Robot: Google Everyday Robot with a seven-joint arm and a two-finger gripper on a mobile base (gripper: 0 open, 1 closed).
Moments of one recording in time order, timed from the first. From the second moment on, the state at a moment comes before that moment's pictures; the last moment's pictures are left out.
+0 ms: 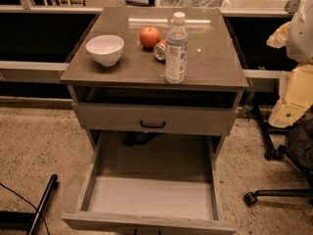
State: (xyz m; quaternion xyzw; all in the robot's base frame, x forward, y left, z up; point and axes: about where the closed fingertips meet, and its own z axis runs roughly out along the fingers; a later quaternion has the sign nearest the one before) arm 0.438 -0.217 0.976 -0.60 0.78 -0.03 0.16
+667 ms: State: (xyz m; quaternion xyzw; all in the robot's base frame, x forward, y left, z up) arm 0.434 -0.209 0.939 -0.60 0.79 0.00 0.15
